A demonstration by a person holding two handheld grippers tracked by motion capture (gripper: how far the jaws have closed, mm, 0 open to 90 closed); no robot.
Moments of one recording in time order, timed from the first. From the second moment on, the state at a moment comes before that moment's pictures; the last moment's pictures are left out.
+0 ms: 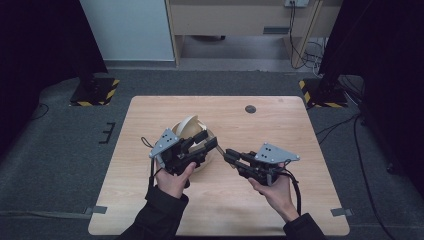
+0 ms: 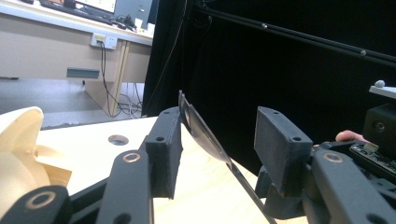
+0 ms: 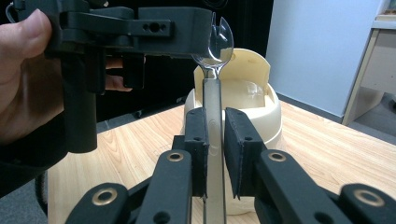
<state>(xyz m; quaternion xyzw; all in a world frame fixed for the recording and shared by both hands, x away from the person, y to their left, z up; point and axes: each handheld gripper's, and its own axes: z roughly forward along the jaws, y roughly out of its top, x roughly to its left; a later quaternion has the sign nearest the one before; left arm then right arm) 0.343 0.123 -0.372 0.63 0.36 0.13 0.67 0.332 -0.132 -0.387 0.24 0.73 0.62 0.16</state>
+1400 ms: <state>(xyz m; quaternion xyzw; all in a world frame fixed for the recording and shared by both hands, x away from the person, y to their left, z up) 0.328 0.172 -0.357 0.64 0.34 0.16 0.68 0.362 -0.178 -0.427 0.36 0.73 0.55 0.17</state>
